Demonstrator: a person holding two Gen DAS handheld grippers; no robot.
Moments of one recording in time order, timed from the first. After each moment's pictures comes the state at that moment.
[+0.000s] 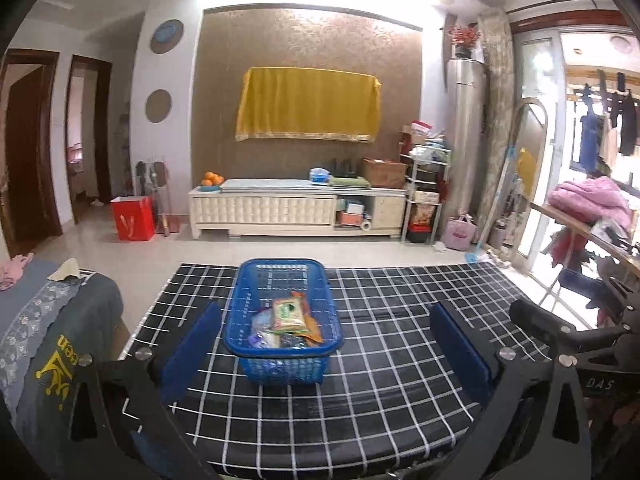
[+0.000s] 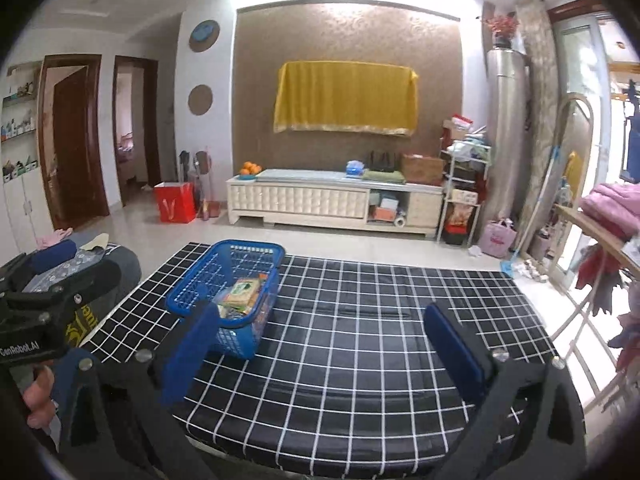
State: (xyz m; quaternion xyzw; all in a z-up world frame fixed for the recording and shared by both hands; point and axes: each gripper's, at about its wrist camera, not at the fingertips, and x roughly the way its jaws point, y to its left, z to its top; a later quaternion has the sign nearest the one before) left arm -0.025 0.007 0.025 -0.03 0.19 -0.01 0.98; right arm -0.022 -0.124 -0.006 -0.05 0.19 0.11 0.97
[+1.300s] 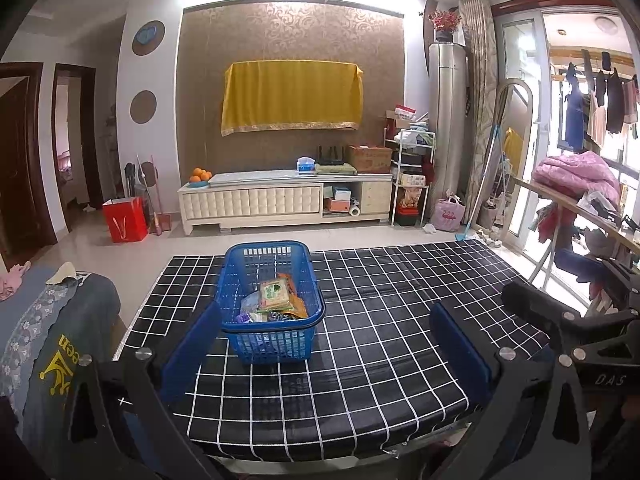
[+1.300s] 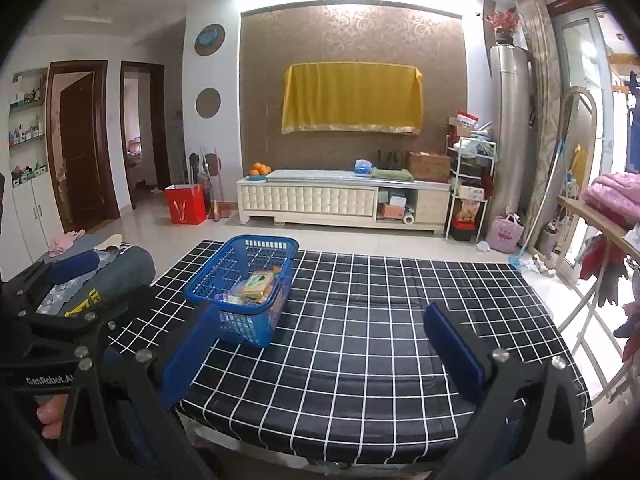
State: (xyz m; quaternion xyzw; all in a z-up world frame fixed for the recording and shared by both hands) left arm -0.046 -0.013 0.012 -0.01 0.21 -0.02 0.98; right arm -0.052 -0.123 -0.009 -0.04 0.19 0.13 0.97
